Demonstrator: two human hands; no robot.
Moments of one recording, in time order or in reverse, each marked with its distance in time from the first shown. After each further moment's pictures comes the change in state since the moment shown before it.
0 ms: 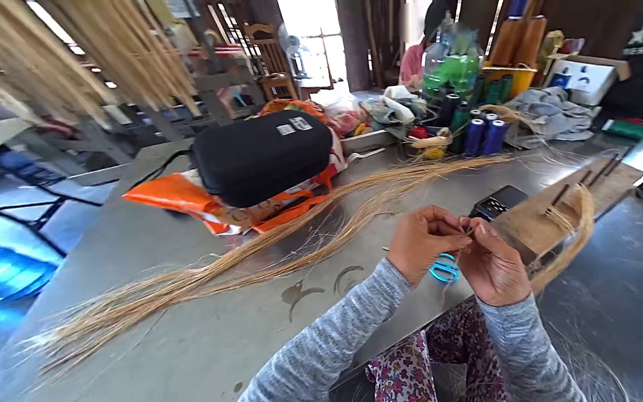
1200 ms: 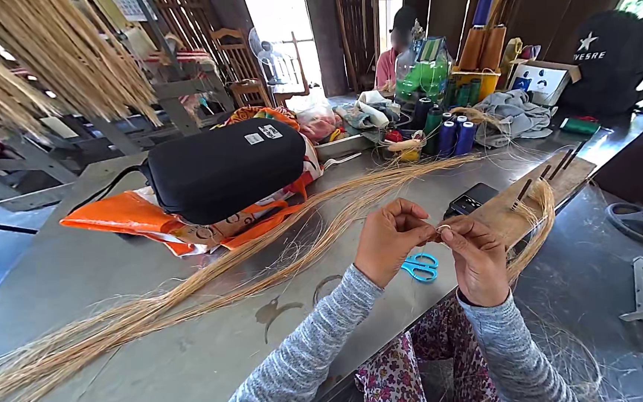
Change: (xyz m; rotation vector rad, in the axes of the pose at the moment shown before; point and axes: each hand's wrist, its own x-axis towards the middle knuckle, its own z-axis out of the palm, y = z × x) left_hand 0.002 0.003 -0.009 0.108 0.008 0.215; right_hand -0.005 -0.009 0.001 -0.478 -0.025 -0.362
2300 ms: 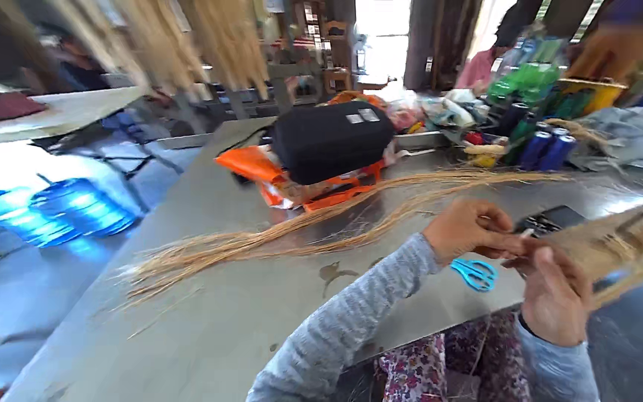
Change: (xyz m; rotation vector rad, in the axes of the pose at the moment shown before) left_hand 0.008 0.026 -0.013 0.065 -0.262 -0.265; right_hand -0.011 -0.004 -0.009 -0.262 -0.141 -0.051
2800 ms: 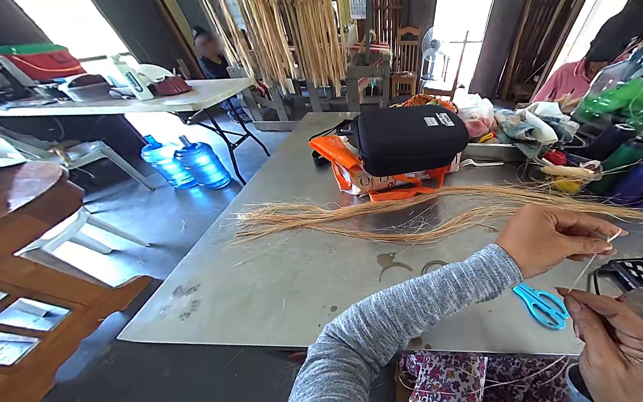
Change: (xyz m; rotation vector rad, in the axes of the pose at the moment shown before) left_hand -0.001 0.008 -0.001 -0.072 0.248 0.195; right_hand -0.012 0.005 0.024 -0.230 -0.155 -0.280
